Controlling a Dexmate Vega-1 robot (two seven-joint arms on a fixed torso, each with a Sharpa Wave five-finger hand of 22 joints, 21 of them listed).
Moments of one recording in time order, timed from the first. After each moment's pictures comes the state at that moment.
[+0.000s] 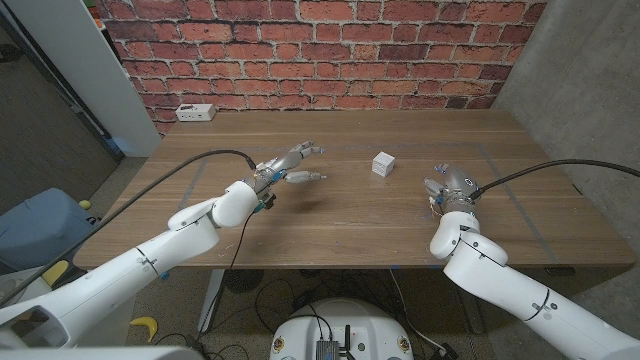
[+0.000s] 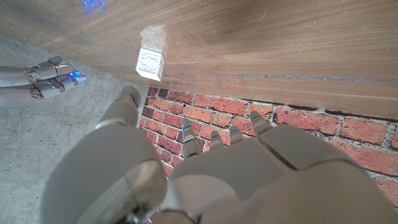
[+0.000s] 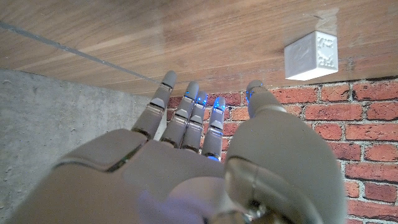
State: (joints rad) left arm 0.90 0.85 0.59 -1.87 0.26 0.04 0.11; left_hand 0.59 -0.08 0.47 -0.18 0.23 0.16 -0.17 0.26 0.18 -0.17 -0.01 0.21 0.18 -0.18 0.11 0.18 0.17 -0.12 0.17 0.20 0.19; right arm -1.11 -0.73 -0.59 -2.22 -0.19 -1.12 -0.67; right_hand 0.79 0.09 0.33 -0.15 0.22 0.49 -0.07 0.22 0.19 0.47 -0.01 0.24 0.24 0.48 -0.05 0.32 0.45 0.48 0.07 0.33 0.19
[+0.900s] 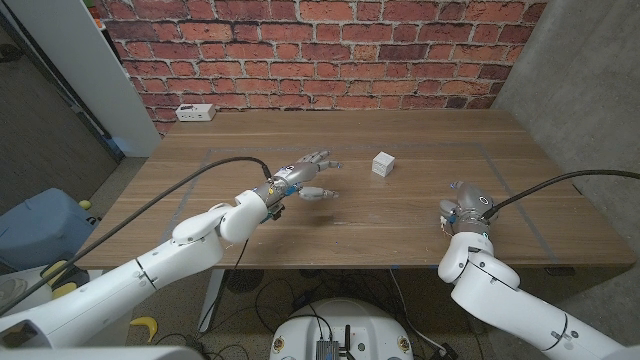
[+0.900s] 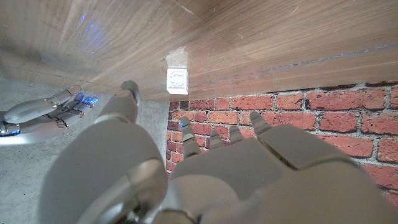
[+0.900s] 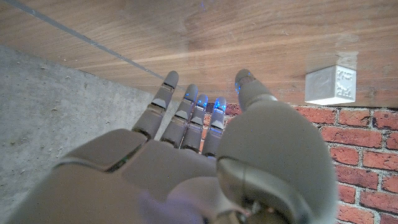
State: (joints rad) left arm 0.95 0.87 0.62 -1.99 0.48 0.08 0.08; left_hand 0.64 -0.09 0.46 -0.16 0.24 0.18 -0.18 0.25 0.18 -0.17 -0.01 0.21 0.18 -0.17 0.11 0.18 0.17 -0.13 0.17 0.20 0.19; right arm -1.20 -0.77 -0.60 -2.32 -0.20 -1.27 -0.72; right_hand 0.96 0.09 0.36 -0.19 0.22 0.52 -0.09 0.21 0.19 0.45 -0.05 0.22 0.24 0.44 -0.05 0.30 0.44 0.49 0.04 0.33 0.19
